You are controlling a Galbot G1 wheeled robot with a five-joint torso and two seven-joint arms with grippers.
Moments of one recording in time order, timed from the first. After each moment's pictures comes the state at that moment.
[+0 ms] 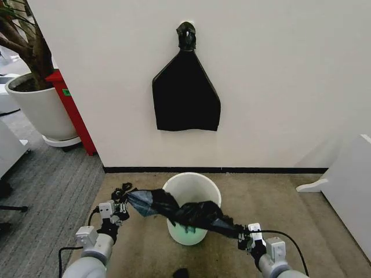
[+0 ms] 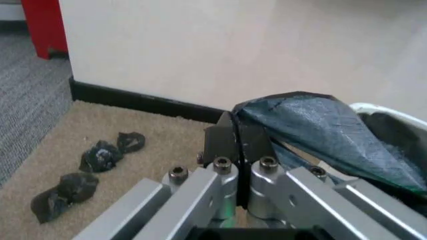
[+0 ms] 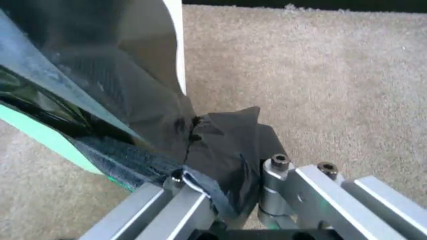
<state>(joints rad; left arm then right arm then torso) 1.58 -0.90 -0.33 -2.04 -0.77 -0.09 -0.35 -1.64 0.92 0.24 2.12 0.64 -0.34 0.37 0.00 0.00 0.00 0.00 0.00</state>
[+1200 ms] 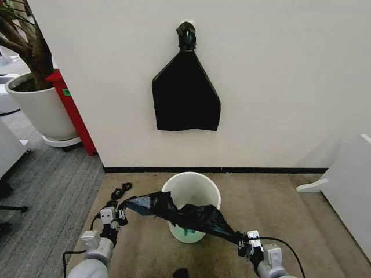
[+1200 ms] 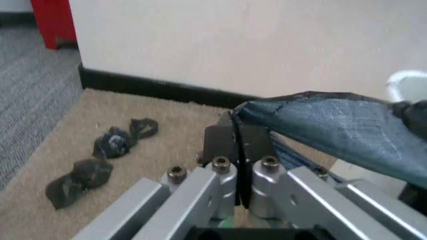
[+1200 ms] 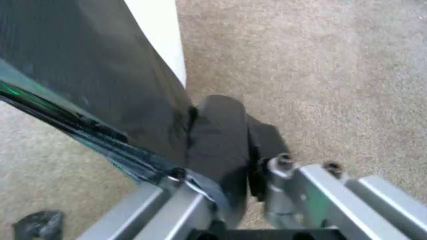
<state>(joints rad) 1.56 -0.93 -0.31 -1.92 -0.71 -0.14 -0.30 -1.65 0.94 0.22 2.04 0.59 -0.31 0.32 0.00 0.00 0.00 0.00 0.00</state>
